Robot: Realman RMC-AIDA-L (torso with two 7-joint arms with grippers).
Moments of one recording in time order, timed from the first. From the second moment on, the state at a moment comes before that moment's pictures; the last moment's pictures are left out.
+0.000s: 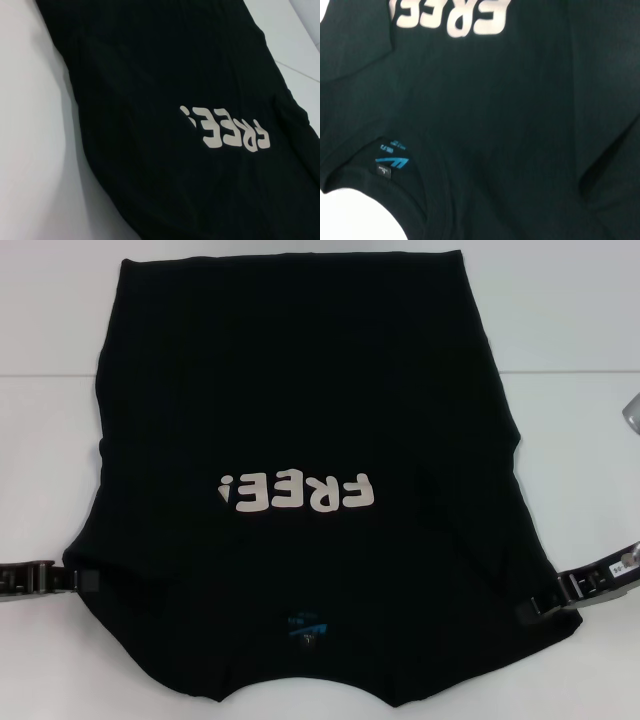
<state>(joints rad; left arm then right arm) -0.49 -2.03 0.37 0.90 2.49 1.65 -2.17 0.75 2.00 -0.79 -0.70 -2.59 -1.56 2.40</state>
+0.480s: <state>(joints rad) -0.48 -2.03 0.37 0.90 2.49 1.65 -2.17 0.73 1.94 -0.77 -0.75 -2.58 -1.63 2.46</state>
